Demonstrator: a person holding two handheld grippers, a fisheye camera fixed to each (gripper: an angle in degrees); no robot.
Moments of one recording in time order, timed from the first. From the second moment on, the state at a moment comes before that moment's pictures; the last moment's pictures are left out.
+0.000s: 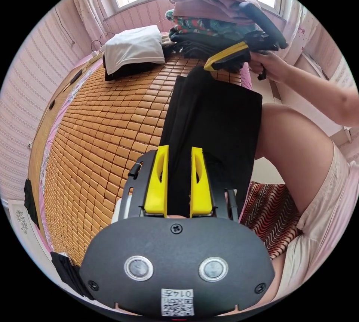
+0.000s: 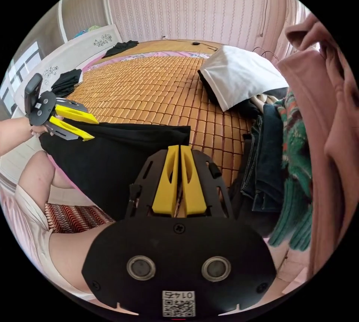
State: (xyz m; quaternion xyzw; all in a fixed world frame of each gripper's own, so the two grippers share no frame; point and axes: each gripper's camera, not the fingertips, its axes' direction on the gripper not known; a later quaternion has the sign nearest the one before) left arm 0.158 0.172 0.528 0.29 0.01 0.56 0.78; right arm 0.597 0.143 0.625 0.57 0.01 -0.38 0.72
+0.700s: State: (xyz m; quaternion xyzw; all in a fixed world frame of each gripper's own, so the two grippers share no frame) left arm 0.123 0.198 0.488 0.33 0.08 0.56 0.76; right arm 0.617 0.205 0.614 0.64 0.07 -0.36 0.68
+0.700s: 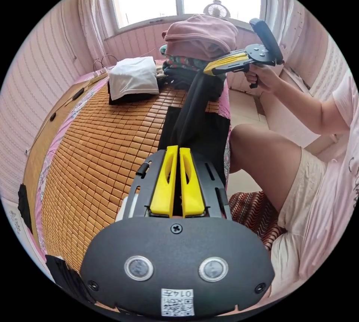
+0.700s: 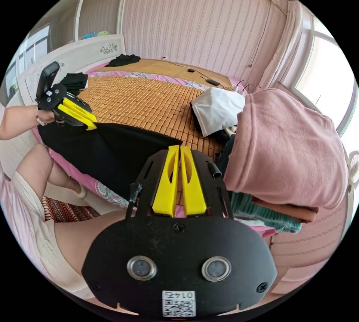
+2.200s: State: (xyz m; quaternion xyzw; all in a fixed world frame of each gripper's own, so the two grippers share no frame) left arm -0.074 0.254 0.598 0.24 0.10 0.30 0.92; right arm 0.393 0.055 0.721 0.41 0.12 -0.40 0.81
